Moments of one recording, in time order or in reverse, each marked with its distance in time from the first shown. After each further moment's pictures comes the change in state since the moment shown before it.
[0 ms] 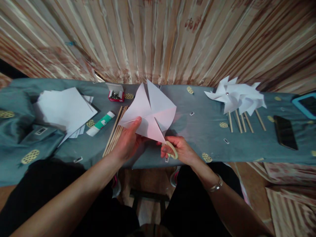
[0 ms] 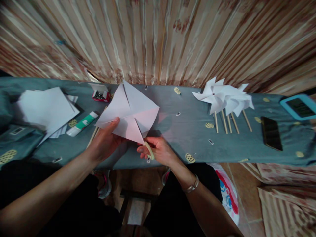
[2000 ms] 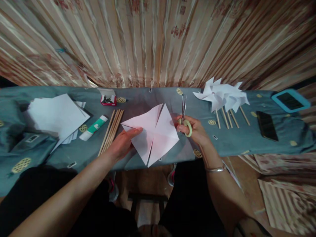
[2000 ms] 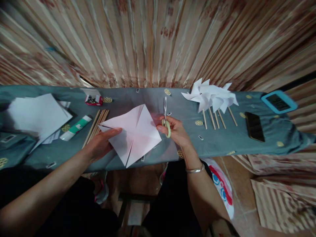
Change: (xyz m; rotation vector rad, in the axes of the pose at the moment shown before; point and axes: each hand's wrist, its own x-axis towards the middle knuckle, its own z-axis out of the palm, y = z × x) left_hand 0.001 0.001 -0.007 0.193 -0.041 -0.210; right_hand -0.003 -0.015 -0.079 -0.091 0.399 -0.337
